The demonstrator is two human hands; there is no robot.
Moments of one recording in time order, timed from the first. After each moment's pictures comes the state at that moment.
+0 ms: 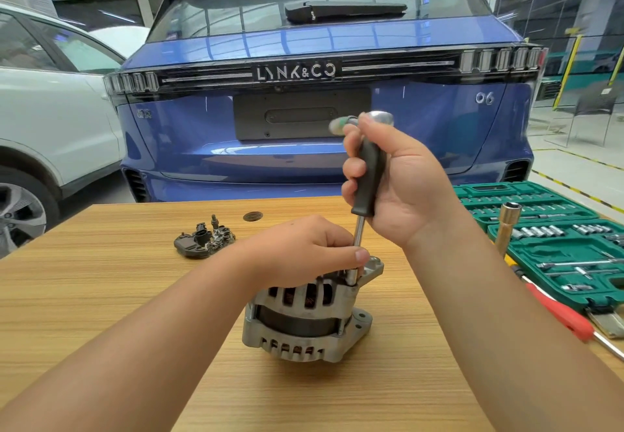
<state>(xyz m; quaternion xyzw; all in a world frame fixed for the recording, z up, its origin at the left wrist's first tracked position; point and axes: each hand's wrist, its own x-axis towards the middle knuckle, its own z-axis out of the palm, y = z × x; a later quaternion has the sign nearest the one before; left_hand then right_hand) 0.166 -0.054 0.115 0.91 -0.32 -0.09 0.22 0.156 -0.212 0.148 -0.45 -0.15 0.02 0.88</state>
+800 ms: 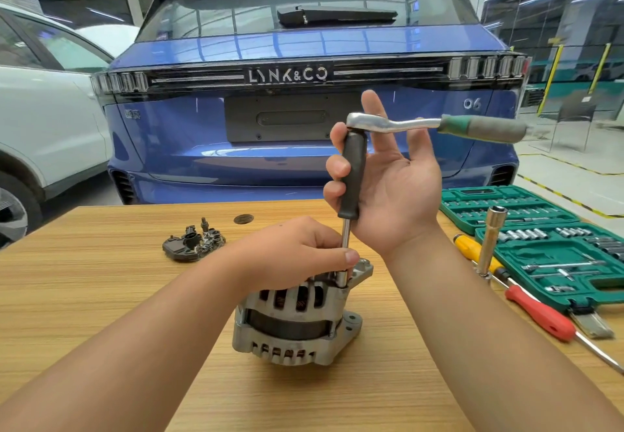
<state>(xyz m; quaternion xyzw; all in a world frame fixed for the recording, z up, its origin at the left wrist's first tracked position) 0.166 -0.053 0.114 0.91 -0.31 -0.10 0.26 0.162 -0.214 0.134 -0.29 -0.30 0.08 0.91</state>
